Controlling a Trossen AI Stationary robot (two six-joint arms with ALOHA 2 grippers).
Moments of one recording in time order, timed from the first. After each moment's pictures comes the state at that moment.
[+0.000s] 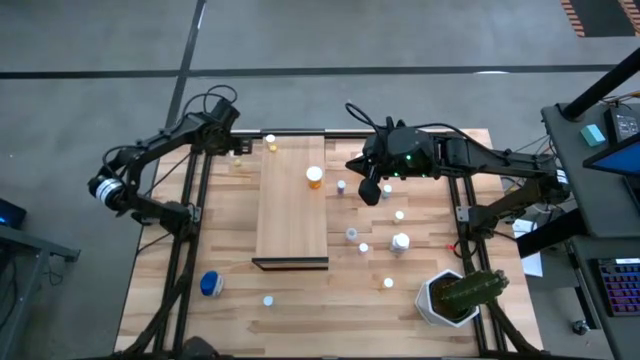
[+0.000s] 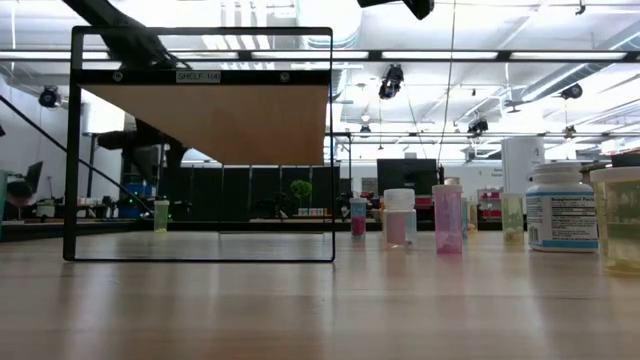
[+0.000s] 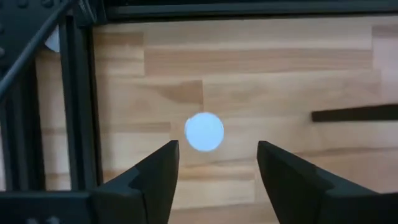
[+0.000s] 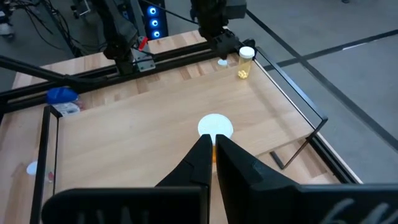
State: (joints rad) left arm 1.00 1.34 0.95 -0.81 -0.12 -0.52; right arm -0.09 1.38 1.50 -0.62 0.15 0.16
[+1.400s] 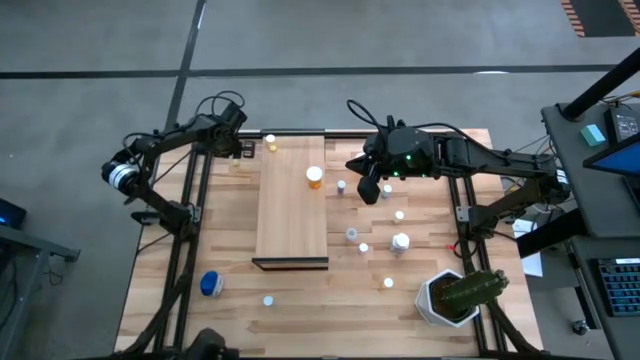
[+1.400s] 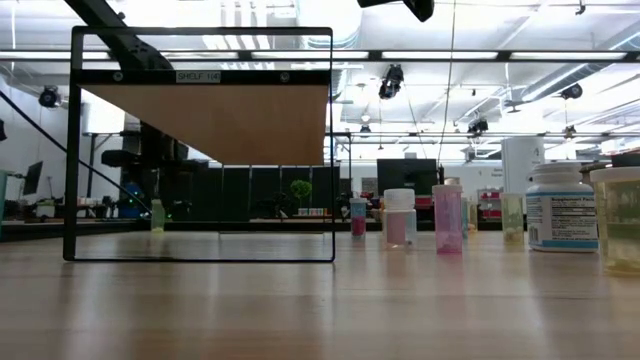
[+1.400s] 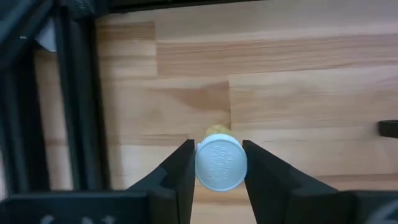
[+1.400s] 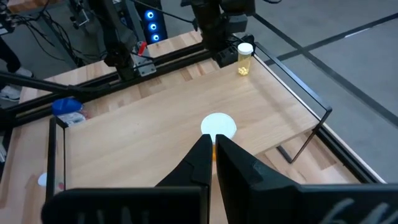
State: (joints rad) left arm 1.01 1.48 0.94 -0.76 -0.20 -0.48; right arm -0.09 1.38 1.50 -0.62 0.15 0.24
